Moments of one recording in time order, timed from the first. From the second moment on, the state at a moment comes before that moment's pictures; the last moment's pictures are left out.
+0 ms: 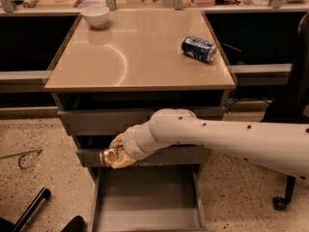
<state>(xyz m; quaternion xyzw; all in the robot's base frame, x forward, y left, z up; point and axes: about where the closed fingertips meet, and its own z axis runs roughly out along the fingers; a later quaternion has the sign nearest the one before) 0.509 0.117 0.639 -0.75 0.54 0.14 0.35</state>
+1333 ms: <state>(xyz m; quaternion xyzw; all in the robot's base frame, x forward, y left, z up) 0.513 0.129 0.788 -0.76 0.51 0.04 0.40</state>
